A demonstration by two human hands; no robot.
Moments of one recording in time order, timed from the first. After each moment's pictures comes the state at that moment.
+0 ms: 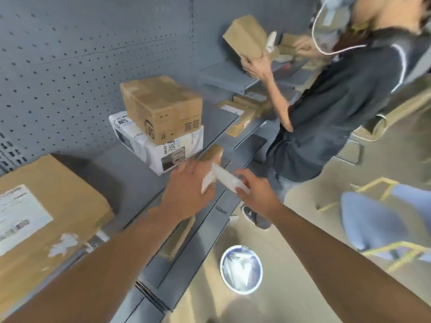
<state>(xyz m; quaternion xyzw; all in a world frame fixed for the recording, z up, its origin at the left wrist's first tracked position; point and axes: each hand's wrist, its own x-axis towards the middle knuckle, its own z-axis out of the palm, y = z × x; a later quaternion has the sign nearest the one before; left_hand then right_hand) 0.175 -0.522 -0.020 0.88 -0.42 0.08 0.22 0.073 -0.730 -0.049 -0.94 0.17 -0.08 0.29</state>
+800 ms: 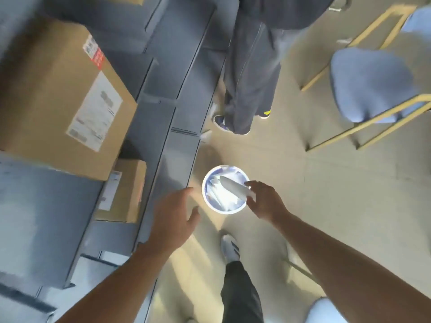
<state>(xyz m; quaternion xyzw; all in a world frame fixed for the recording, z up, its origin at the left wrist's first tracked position) 0.107 -0.611 -0.363 0.86 -0.45 -0.16 0.19 -0.075 -0.821 -0.443 -0.86 0.36 0.07 0.35</state>
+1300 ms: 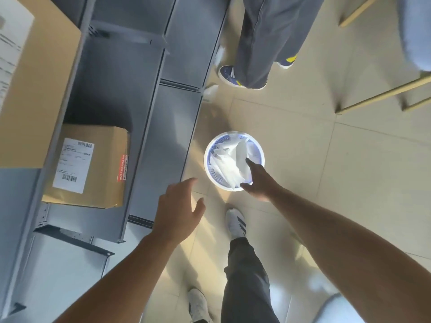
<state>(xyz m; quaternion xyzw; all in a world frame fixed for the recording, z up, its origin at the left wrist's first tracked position) 0.107 -0.627 -0.491 0.88 -0.37 -0.29 0.09 -0.039 -0.839 -0.627 -0.77 0.37 0.27 0.43</state>
